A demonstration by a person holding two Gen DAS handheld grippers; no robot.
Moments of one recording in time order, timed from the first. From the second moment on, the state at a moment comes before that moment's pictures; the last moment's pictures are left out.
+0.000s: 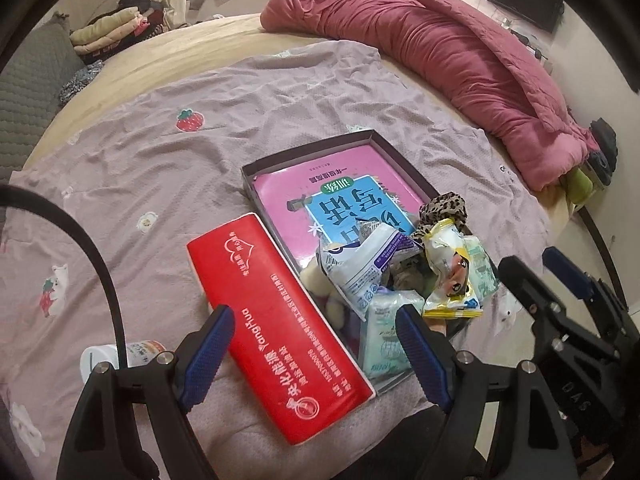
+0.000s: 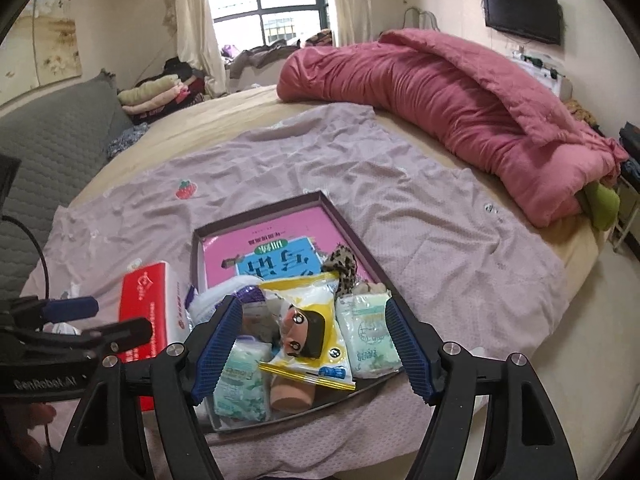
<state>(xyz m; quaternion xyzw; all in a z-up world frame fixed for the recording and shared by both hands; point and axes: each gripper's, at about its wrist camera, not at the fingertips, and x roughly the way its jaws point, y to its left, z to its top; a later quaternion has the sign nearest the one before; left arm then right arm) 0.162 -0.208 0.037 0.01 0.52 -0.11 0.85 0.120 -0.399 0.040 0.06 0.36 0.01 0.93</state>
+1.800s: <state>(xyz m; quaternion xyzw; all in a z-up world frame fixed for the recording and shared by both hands) 0.004 -0.126 0.071 -0.02 0.44 -0.09 0.89 -0.044 -0.326 0.072 0.04 0.31 0.02 0.95</state>
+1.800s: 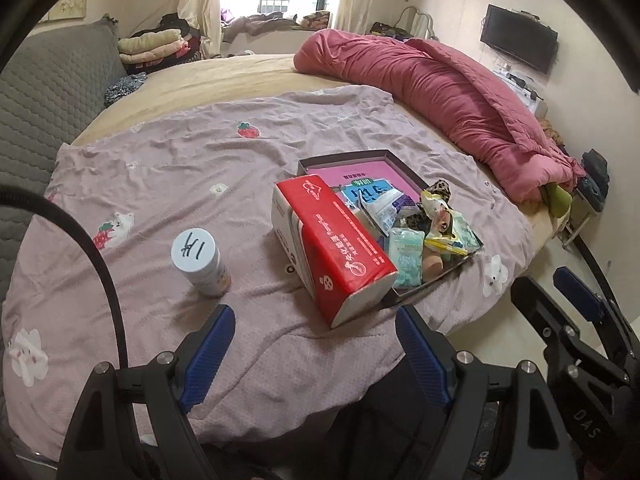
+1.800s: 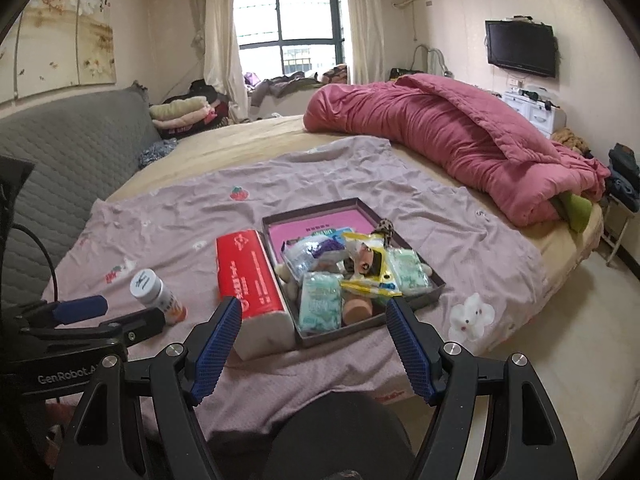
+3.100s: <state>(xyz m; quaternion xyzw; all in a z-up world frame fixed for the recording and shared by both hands) -0.027 -0.145 0.061 0.00 0.45 -0.08 0.89 -0.076 -0.329 0.061 0.02 0.33 0.01 0.95</state>
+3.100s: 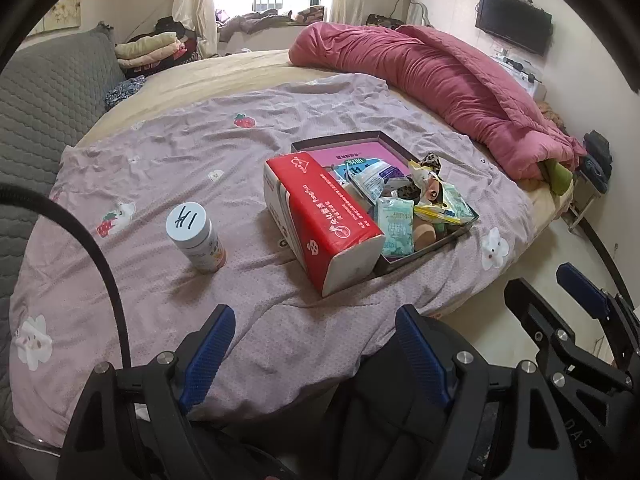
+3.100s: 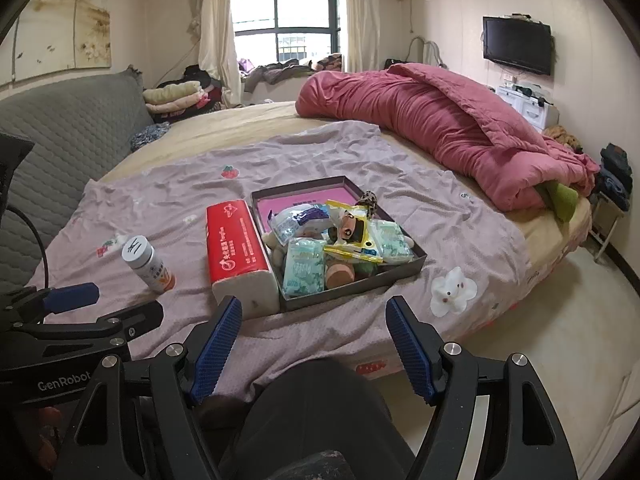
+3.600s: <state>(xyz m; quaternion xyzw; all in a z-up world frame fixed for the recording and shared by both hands) -0.028 -0.143 0.062 0.00 0.45 -0.07 0.89 -0.074 -0.329 0.057 0.03 0.33 0.01 0.94</state>
